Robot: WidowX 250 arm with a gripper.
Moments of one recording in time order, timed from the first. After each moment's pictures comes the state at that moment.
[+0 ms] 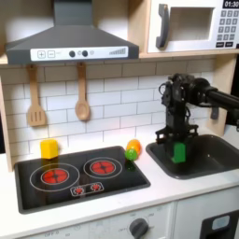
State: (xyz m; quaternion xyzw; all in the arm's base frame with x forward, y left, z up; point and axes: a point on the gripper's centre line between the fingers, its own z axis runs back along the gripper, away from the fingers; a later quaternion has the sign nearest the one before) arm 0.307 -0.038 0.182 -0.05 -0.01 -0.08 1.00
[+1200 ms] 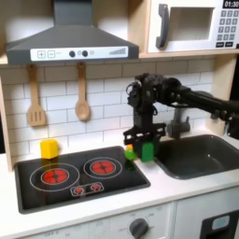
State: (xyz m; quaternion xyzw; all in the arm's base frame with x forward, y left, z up) arm 0.324 0.044 0.188 -0.05 -0.04 -0.01 1.00
